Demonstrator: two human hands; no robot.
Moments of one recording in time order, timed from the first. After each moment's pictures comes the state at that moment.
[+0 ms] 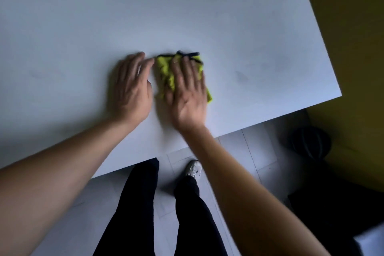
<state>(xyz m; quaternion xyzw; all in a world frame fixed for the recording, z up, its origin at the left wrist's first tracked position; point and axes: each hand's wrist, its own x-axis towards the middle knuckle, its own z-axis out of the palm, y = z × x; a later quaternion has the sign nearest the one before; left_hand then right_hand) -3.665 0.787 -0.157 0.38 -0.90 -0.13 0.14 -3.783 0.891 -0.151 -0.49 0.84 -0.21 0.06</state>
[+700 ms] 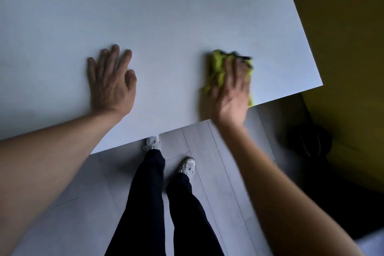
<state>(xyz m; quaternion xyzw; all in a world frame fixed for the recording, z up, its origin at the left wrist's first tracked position) -3.693 0.829 -0.164 0.48 -0.87 -0.10 0.09 -3.916 1.013 -0.157 -0.39 0.90 -0.20 0.03</state>
